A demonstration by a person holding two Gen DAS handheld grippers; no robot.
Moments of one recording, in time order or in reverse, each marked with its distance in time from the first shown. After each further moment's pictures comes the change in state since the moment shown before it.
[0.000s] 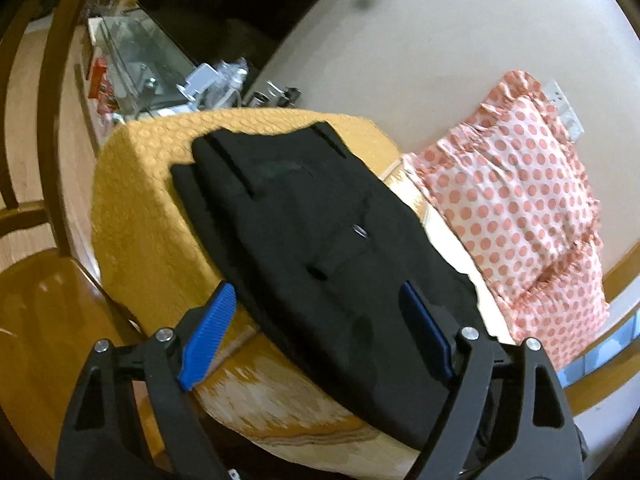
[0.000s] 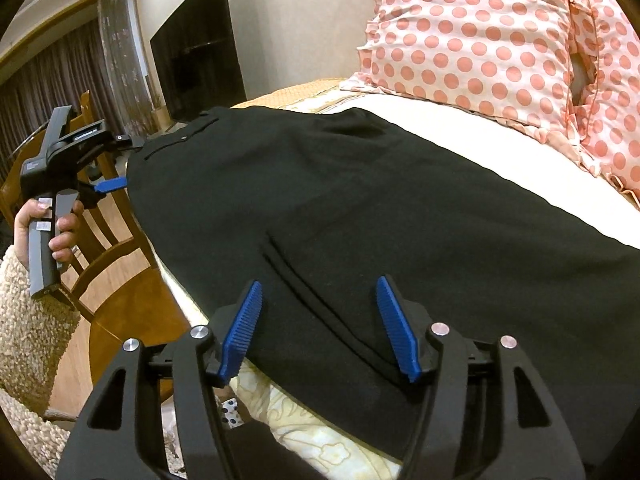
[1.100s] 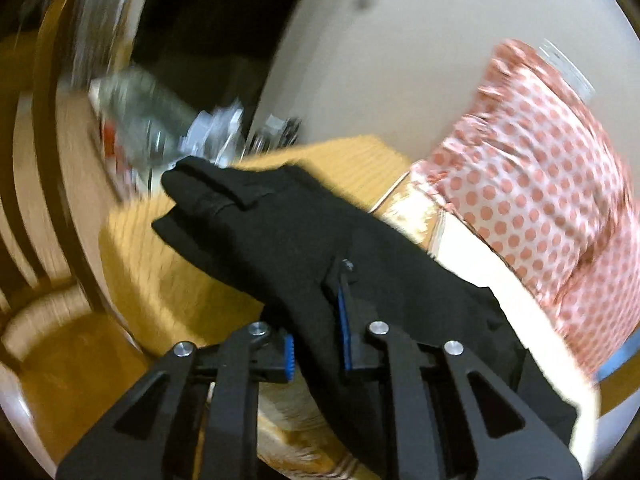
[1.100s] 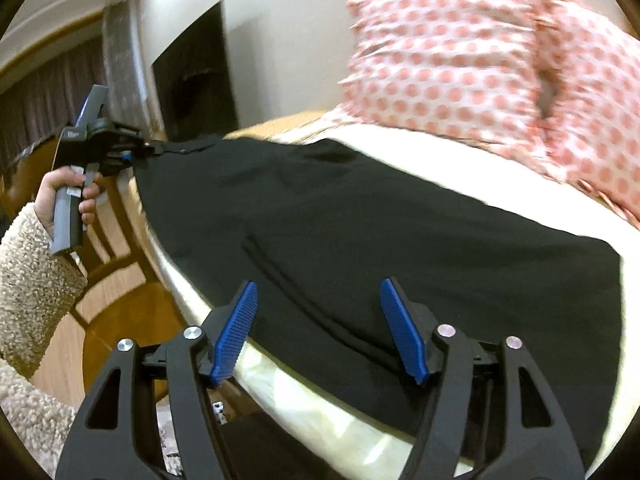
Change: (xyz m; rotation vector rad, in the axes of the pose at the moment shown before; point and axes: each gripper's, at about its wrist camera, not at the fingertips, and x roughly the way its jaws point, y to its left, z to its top) left arm 0.008 -0.085 0.019 0.231 -0.105 0.220; right arm -0.070 -0.044 -0.032 0.048 -0.159 -0.052
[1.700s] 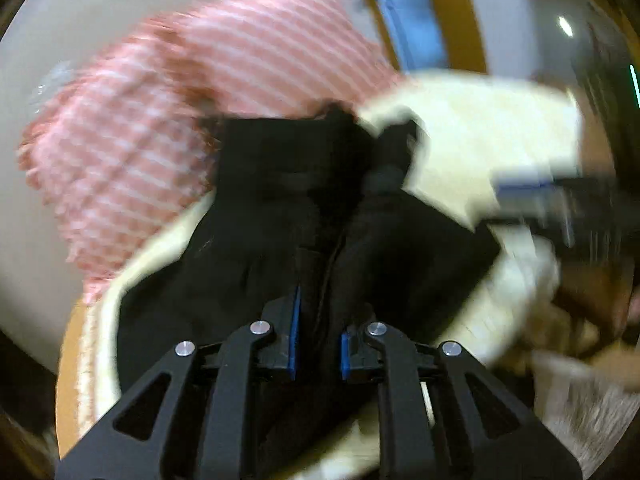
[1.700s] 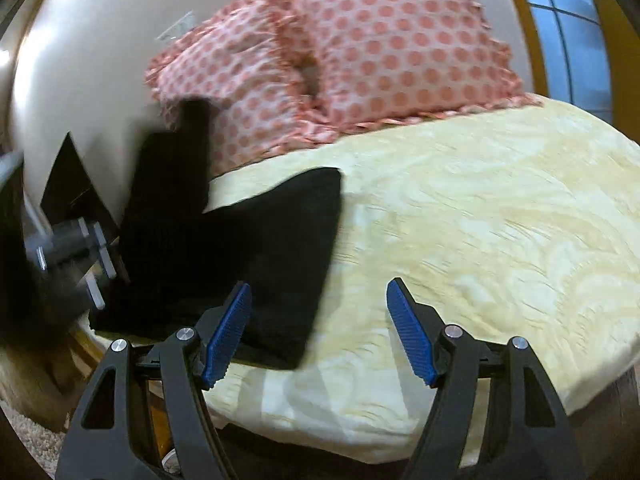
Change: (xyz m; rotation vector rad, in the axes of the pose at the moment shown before) left arm -0.079 -0.330 -0.282 1.293 0.019 -0.502; right arm -0.102 -0.136 -0.073 0.480 -0.125 -0.302
